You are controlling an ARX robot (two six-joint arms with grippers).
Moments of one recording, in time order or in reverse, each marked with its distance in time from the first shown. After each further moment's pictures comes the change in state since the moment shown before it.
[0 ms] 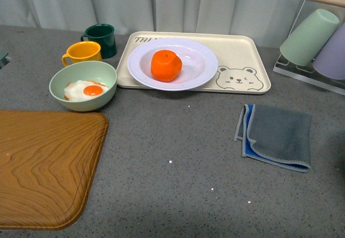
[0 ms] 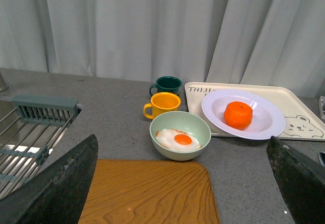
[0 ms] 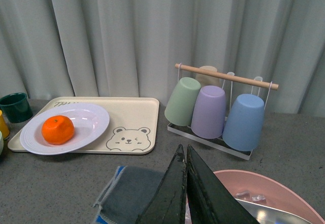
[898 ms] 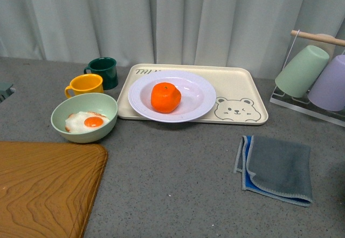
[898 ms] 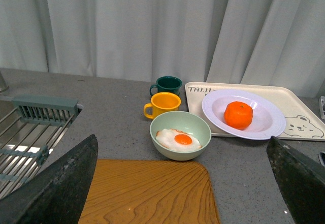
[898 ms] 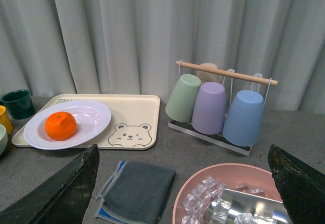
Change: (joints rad) left arm 0.000 0.000 0.000 0.000 0.000 0.000; right arm 0.000 -0.166 0.001 -0.171 -0.003 0.000
